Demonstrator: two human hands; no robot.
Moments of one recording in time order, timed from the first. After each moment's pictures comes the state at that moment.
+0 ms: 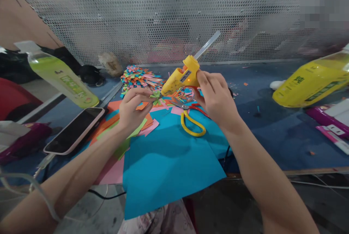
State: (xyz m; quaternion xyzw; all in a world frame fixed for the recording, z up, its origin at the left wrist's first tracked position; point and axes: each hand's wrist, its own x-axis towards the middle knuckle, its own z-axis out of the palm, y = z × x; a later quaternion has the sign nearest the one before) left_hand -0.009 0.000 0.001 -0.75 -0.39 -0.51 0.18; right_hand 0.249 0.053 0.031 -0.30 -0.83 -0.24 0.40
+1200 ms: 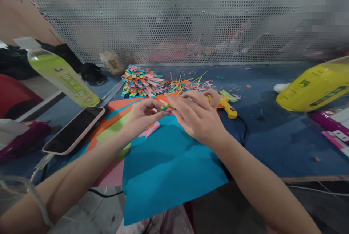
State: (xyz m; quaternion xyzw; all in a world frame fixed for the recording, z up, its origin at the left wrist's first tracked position) left_hand 0.021 -0.016 0.005 -0.59 -0.49 -0.54 -0.35; right_hand 0.213 0.010 0.030 -0.17 -0.85 -0.20 0.45
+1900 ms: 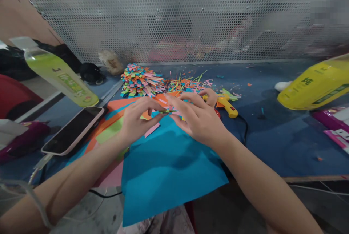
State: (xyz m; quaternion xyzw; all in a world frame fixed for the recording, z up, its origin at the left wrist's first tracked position) left_hand 0.014 -0.022 0.008 -0.78 -0.38 -0.50 0.03; right_hand 0.216 0.014 0.027 -0.18 -0.88 -0.14 0.41
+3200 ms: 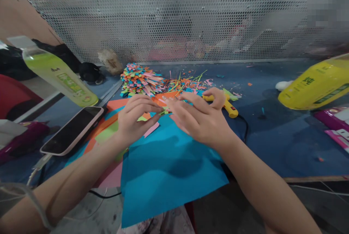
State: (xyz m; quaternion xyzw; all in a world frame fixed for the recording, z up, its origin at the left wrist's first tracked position) left_hand 0.009 -0.024 0.010 -0.79 -0.34 -0.49 0.12; right_hand 0.223 0.009 0.032 -0.16 -0.86 -0.25 0.41
